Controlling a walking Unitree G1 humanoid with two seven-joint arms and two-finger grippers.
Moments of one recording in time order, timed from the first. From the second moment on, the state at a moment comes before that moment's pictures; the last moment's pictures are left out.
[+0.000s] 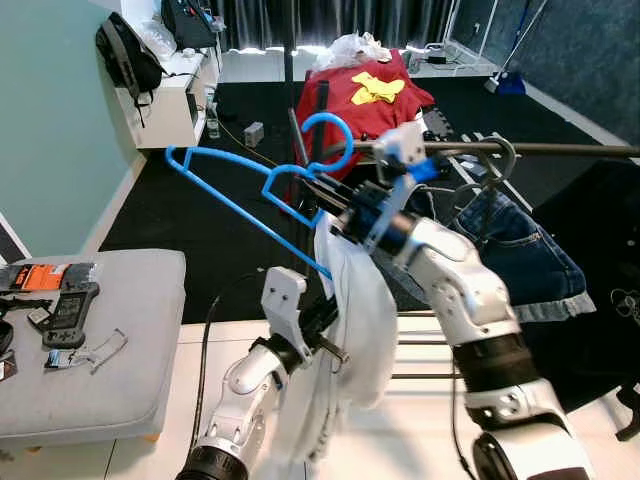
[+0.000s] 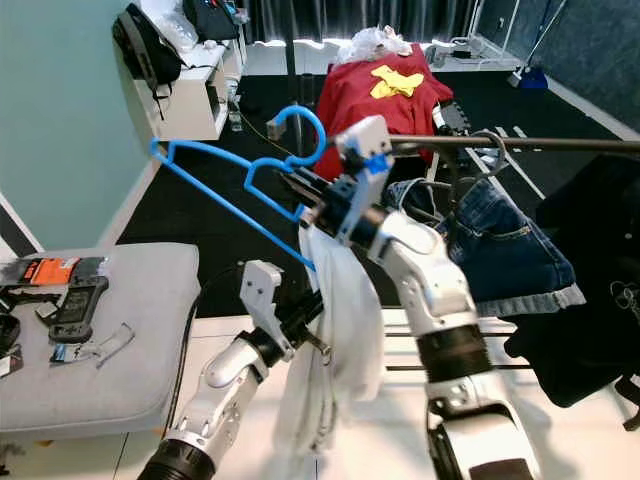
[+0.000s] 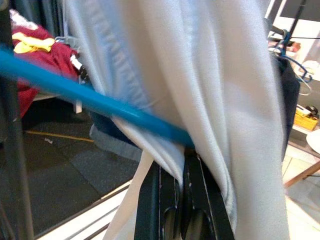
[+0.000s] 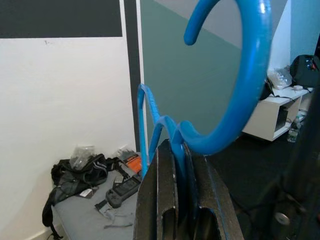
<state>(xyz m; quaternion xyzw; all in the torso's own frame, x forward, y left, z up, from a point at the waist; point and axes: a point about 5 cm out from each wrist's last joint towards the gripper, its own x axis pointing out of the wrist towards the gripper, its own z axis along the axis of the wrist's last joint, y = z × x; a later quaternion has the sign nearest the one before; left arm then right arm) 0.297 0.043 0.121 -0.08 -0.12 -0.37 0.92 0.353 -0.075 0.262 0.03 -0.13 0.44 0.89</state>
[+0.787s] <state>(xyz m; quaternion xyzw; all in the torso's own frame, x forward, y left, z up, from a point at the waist) 0.269 0.037 0.115 -0.02 -0.11 -0.48 0.87 0.398 -0.070 0.256 0.05 -0.10 0.29 0.95</state>
